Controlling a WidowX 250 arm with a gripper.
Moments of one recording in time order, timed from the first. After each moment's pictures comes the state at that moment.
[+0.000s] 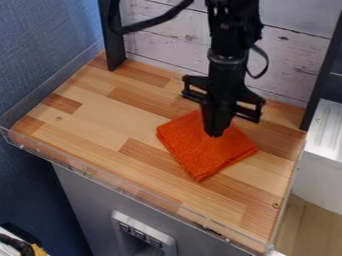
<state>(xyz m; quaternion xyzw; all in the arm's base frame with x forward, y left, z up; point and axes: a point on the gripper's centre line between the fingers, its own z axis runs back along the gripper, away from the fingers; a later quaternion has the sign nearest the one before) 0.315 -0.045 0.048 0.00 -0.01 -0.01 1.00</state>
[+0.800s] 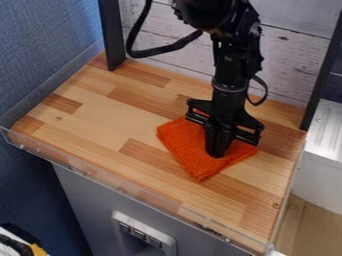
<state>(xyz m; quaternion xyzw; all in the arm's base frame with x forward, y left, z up) 0.317 -0.049 0.011 0.00 0.01 -0.02 1.00</state>
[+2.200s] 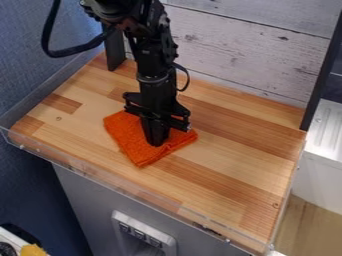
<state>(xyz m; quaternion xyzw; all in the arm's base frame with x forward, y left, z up) 0.293 0.046 0.009 0.00 0.01 0.00 1.00</state>
